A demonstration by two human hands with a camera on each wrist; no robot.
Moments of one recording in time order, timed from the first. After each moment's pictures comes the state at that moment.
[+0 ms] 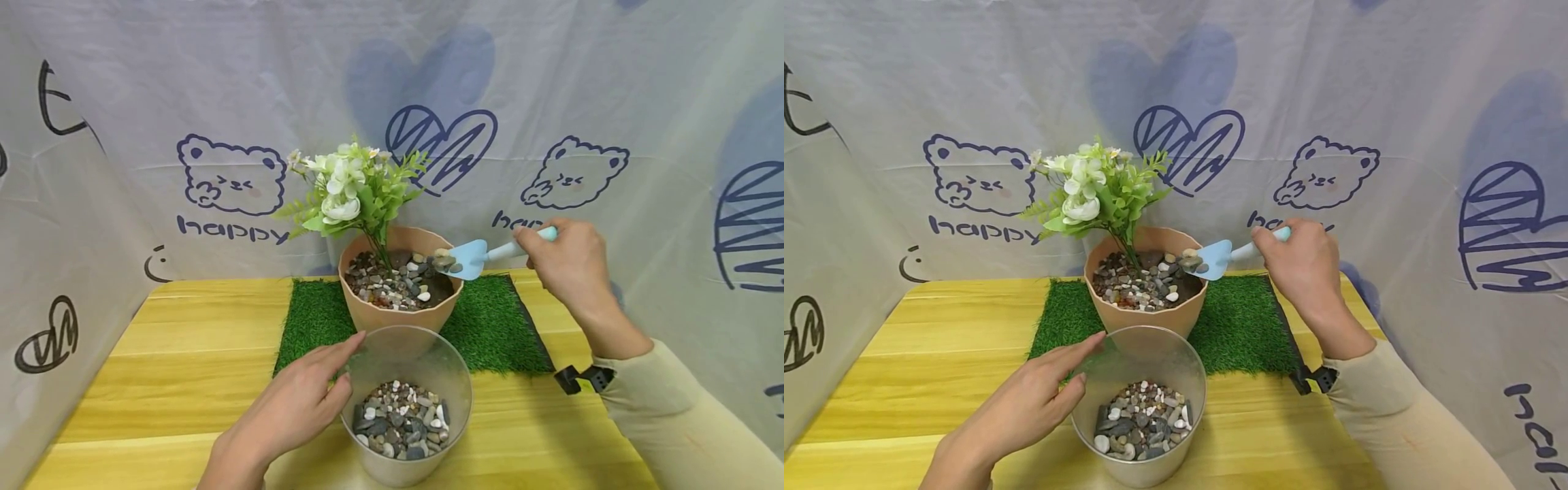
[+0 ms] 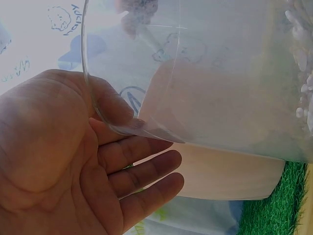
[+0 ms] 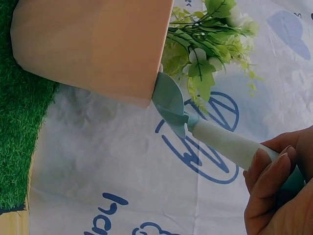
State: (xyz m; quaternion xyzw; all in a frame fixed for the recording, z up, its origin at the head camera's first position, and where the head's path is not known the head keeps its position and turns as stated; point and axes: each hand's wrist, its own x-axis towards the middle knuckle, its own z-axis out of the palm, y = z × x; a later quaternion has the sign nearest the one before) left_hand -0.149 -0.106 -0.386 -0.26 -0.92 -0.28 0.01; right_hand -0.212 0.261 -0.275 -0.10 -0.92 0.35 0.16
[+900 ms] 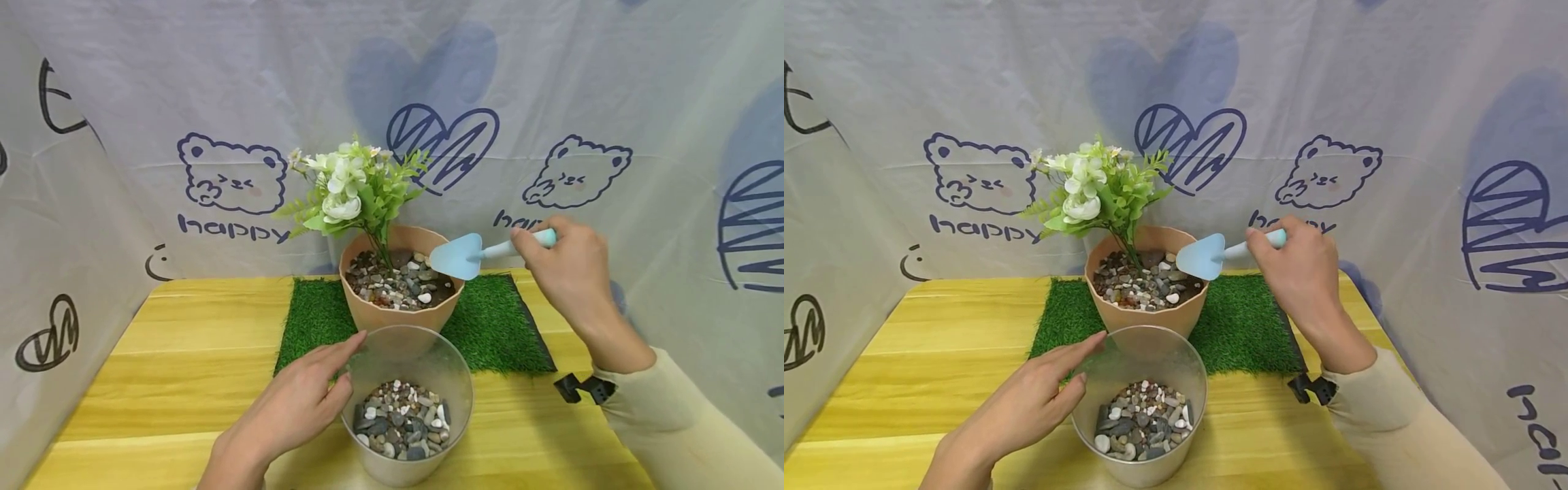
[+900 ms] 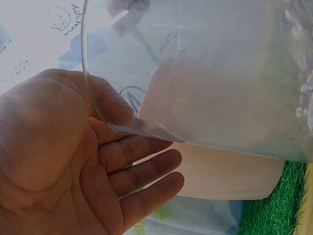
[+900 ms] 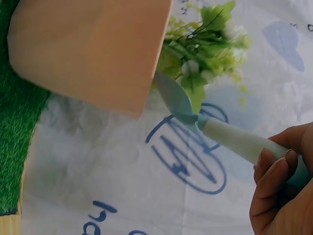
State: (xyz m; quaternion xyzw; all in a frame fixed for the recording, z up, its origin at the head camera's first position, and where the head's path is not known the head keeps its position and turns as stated) left_hand -0.150 -0.107 -0.387 -0.27 -0.92 -0.29 0.01; right_hand -0.197 0.245 -0.275 -0.05 -0.91 0.32 0.24
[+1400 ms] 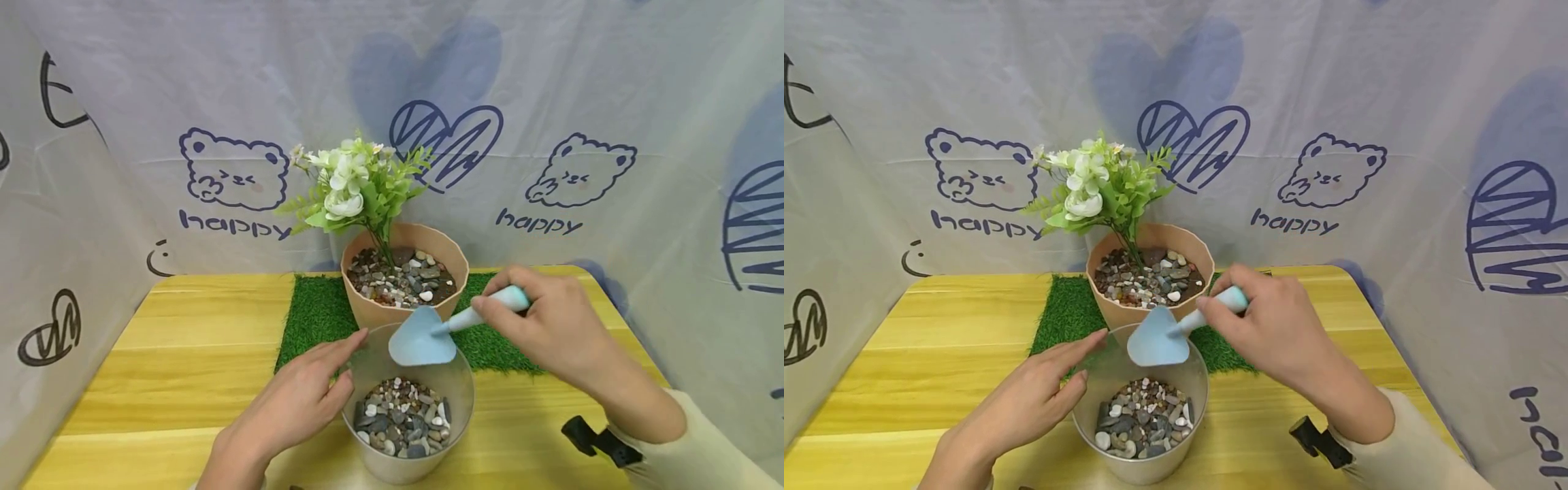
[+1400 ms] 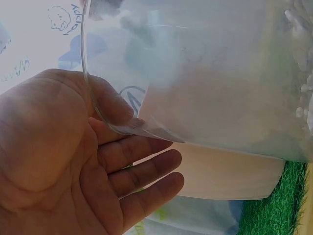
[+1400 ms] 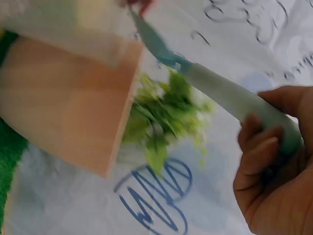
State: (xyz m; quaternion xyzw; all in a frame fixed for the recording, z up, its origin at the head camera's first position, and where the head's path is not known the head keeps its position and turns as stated) left_hand -0.151 -0.106 -0.387 -0.27 -0.92 -0.29 0.01; right_hand -0.138 0.213 -0.279 0.17 -0.92 0.30 0.20
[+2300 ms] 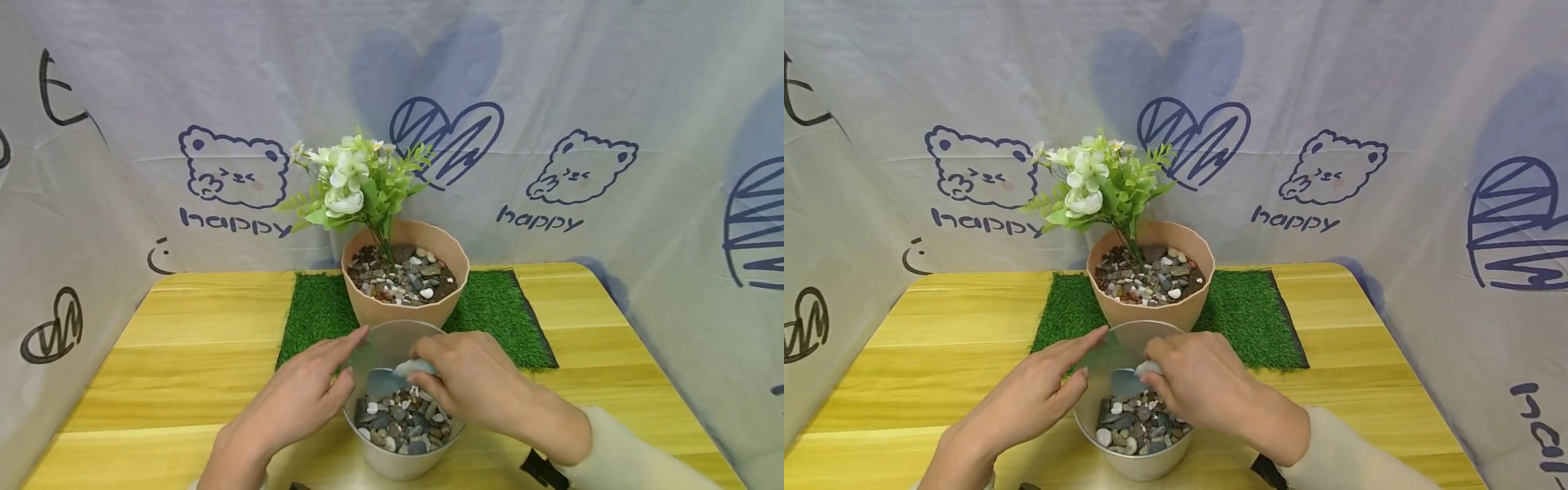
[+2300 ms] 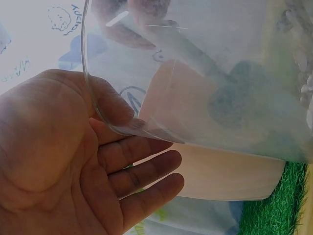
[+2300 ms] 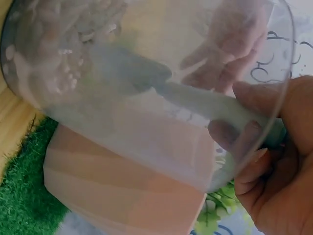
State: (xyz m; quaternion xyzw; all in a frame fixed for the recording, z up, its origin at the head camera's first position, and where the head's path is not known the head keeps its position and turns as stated) left_hand -0.151 -0.107 -0.385 -0.26 -0.92 -0.29 0.00; right_hand -0.141 0.164 -0.351 0.38 -0.90 0.13 0.16
